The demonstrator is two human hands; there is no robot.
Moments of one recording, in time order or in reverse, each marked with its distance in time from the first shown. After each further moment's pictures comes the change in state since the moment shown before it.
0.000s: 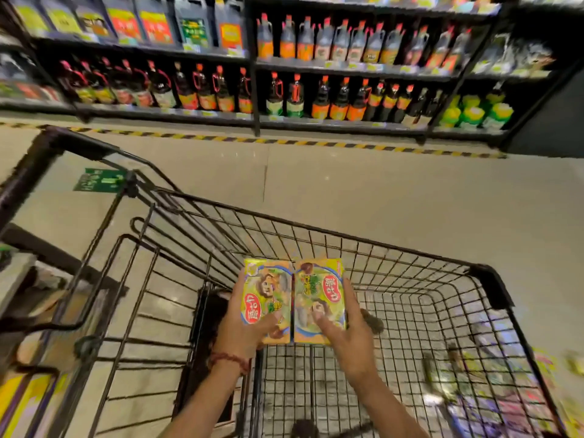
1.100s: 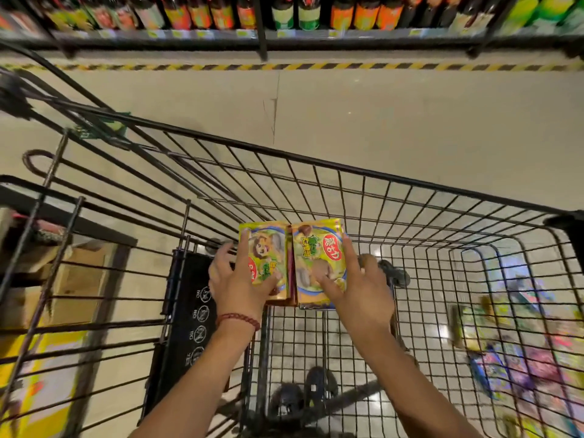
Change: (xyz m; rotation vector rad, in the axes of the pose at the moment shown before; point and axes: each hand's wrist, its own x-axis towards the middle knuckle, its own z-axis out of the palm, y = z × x) left_hand 0.041 -0.066 0.028 0.864 0.209 0.006; right_hand 0.063 0.092 0.016 -0.990 0.022 -0.062
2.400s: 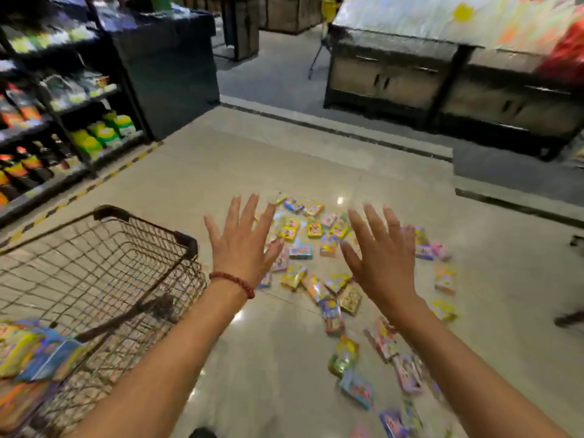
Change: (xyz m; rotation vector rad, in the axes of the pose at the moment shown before) left_hand -0.570 0.245 -0.094 0.204 -0.053 1.696; right_hand -0.661 0.229 -0.259 -0.446 0.777 0.833
